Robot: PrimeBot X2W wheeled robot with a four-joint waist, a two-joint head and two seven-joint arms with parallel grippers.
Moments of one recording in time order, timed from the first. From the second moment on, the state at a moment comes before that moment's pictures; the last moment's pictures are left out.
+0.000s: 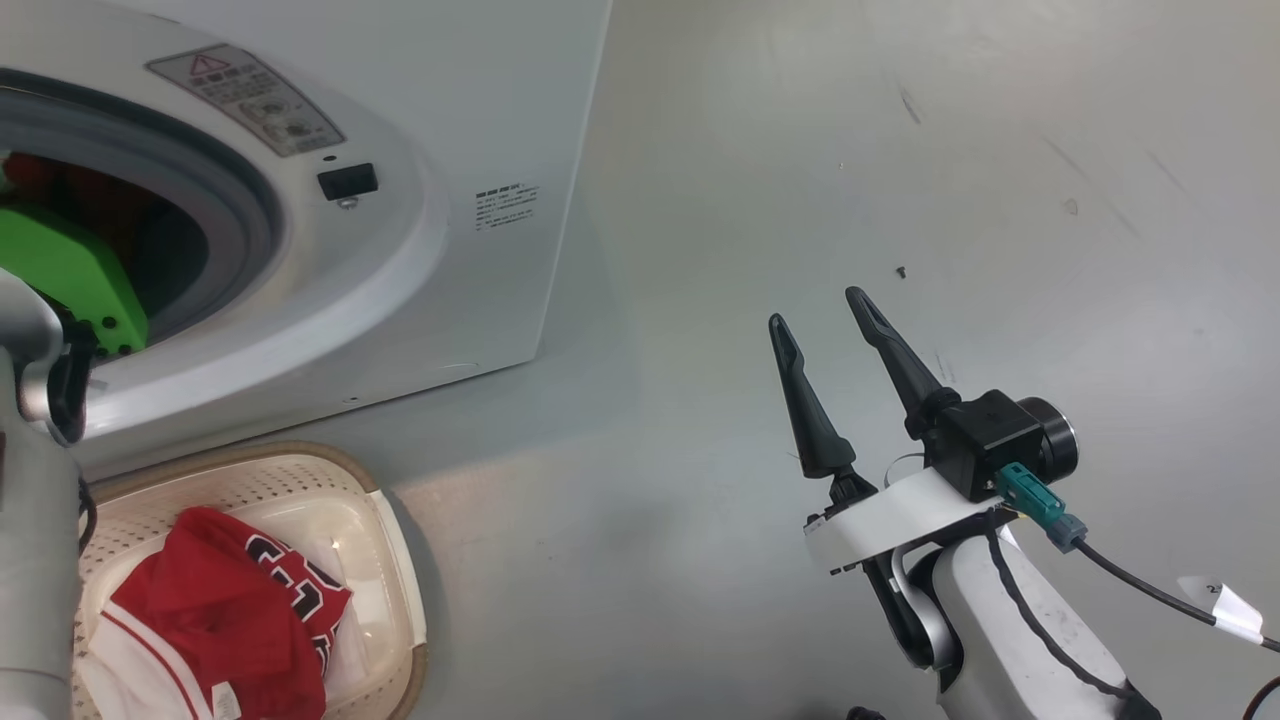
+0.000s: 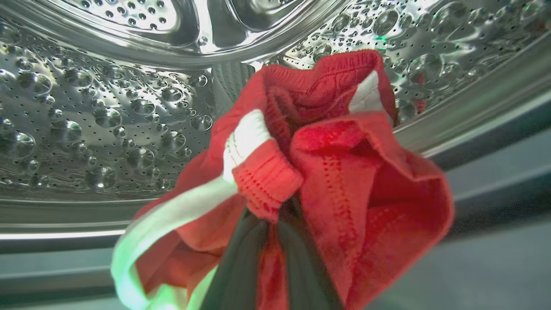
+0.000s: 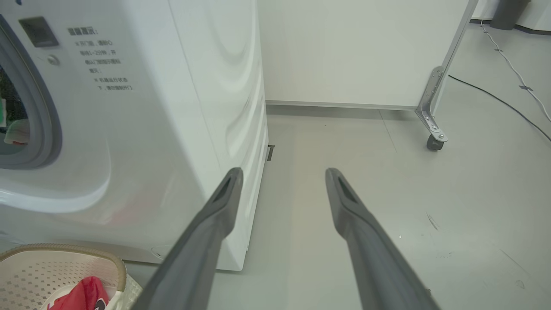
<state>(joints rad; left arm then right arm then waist) -0.82 0.26 -0.03 0.77 -0.29 -0.09 0.18 -0.27 -0.05 0.44 0.16 0.30 -0.06 -0.25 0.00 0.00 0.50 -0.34</state>
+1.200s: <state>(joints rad) -0.58 0.17 -0.13 0.82 -0.32 -0.12 -0.14 -0.20 -0.05 0.38 0.24 0.28 -0.02 -0.25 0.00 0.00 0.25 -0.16</state>
